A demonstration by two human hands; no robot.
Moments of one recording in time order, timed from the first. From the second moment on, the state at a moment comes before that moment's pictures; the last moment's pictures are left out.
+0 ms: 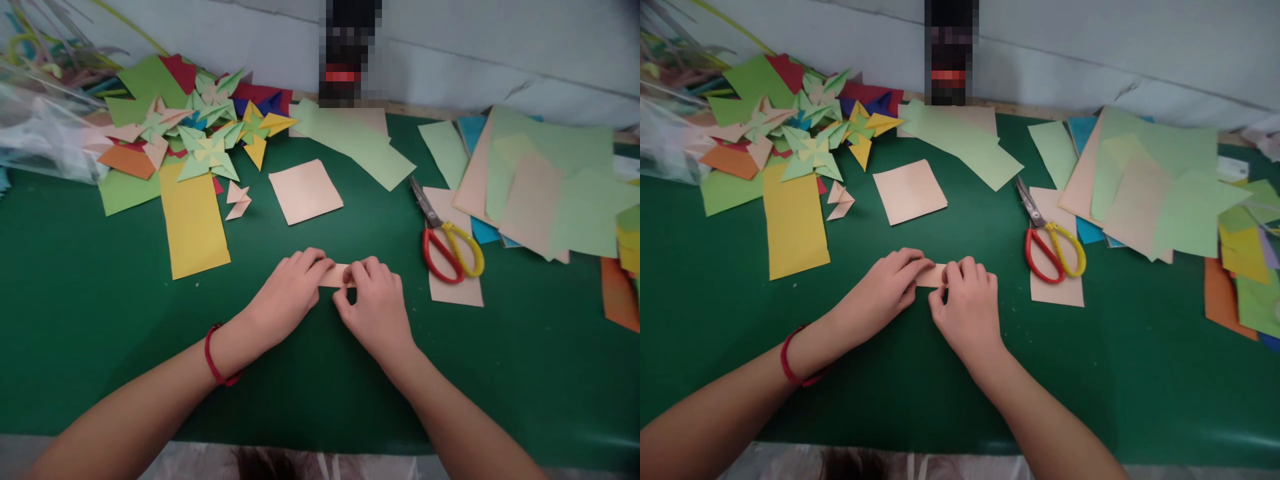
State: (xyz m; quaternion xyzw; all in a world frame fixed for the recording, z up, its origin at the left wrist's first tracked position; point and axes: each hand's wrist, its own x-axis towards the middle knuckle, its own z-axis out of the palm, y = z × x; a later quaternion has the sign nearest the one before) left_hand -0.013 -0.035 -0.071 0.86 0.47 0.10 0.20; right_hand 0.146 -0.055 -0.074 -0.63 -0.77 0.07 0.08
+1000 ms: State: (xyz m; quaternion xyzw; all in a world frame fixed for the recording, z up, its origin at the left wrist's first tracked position) left_hand -0.015 -0.035 -0.071 0.86 0.46 0.10 0.20; right_hand 0.153 -0.052 -0.075 -0.63 -0.77 0.09 0.12
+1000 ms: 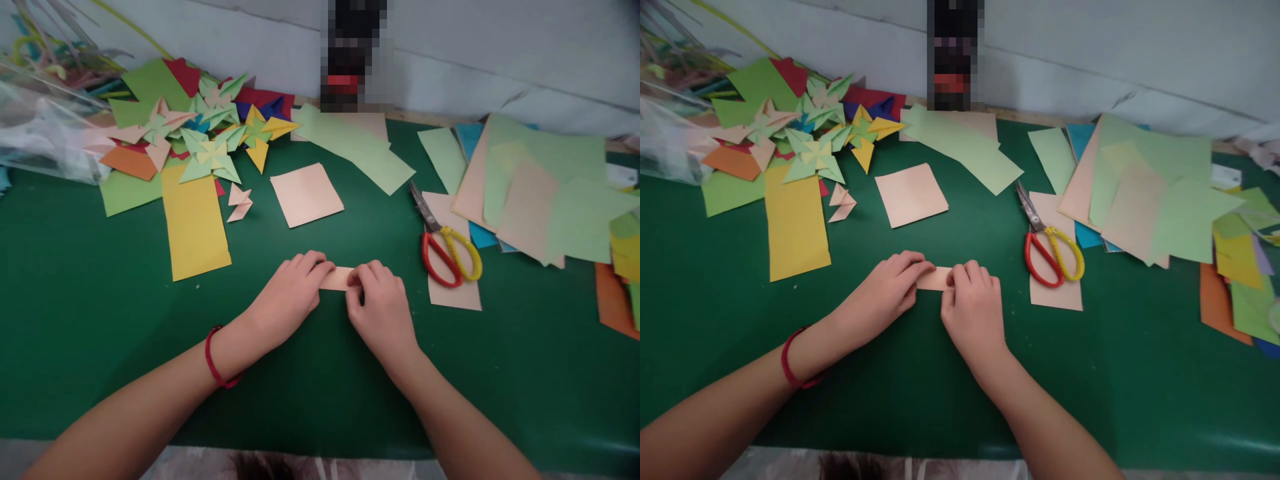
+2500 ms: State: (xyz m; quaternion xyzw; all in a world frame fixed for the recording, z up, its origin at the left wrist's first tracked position) left_hand -0.016 -0.039 -0.068 0.89 0.42 0.11 0.12; right_hand 0.162 -0.043 -0.067 -0.61 -0.71 0.25 0.24
